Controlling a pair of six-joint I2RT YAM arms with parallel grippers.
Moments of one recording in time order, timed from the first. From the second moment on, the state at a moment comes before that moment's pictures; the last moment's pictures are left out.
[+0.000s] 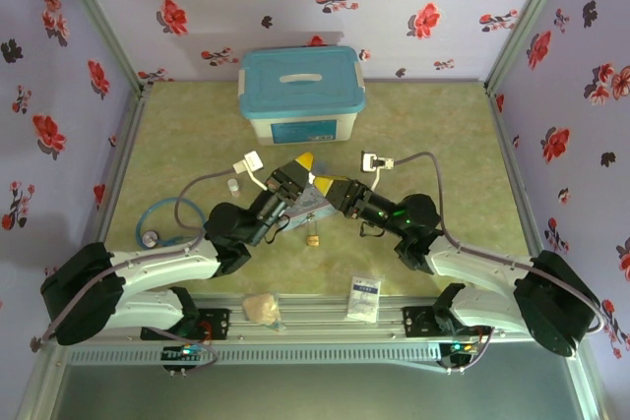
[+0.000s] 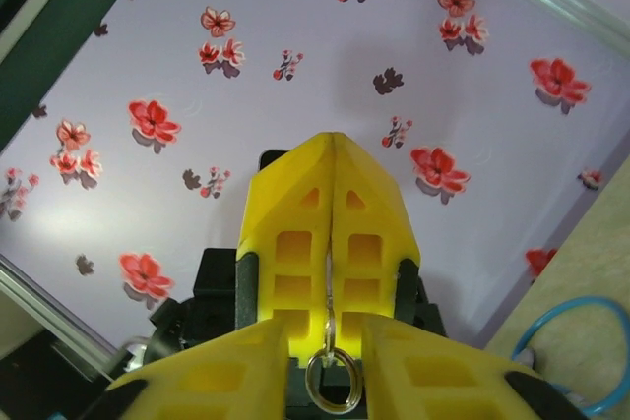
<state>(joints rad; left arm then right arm) -1.02 1.22 0.51 1.15 -0.23 -1.00 0.82 1.14 0.44 1.07 -0.40 1.11</state>
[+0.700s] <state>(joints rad) -1.02 1.22 0.49 1.17 -0.23 -1.02 0.83 1.14 0.46 1.01 -0.40 1.07</state>
